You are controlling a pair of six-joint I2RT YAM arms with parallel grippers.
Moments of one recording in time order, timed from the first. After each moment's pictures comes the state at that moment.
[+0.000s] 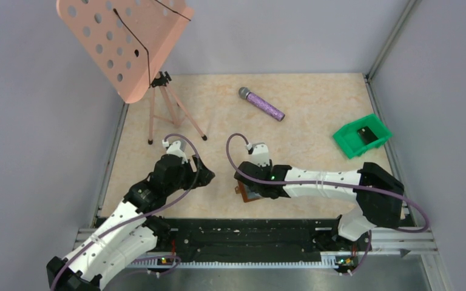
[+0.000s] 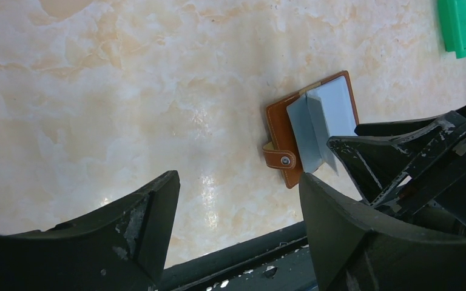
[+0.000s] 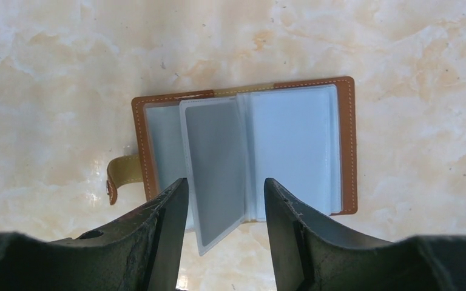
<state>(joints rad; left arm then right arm) -0.58 0.66 0.55 -0.50 -0.02 -0.72 1.17 1.55 0.97 -0.53 0.58 0.83</state>
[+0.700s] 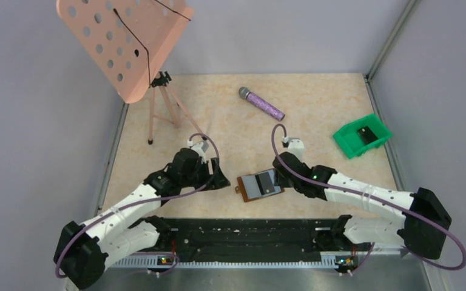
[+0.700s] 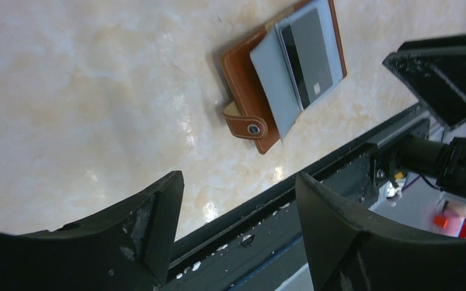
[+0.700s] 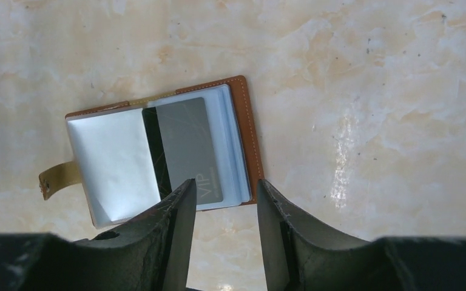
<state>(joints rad) -0.61 0.89 0.55 -0.37 0.21 -0.73 0.96 1.16 0.71 -0.50 0.48 0.77</state>
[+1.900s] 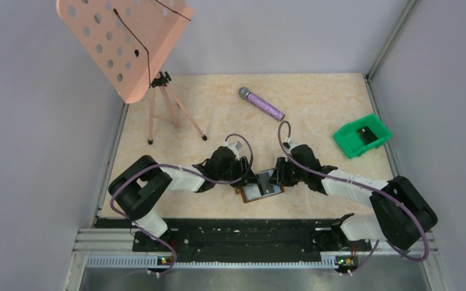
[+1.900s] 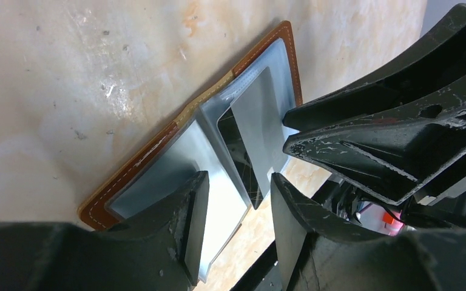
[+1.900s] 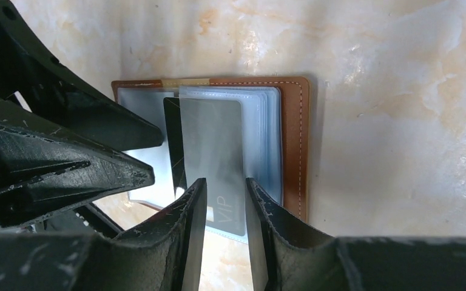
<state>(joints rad) -0.78 1.64 0.61 0.37 0.32 -0.95 0.58 1.30 0.47 0.03 -0.26 0.61</state>
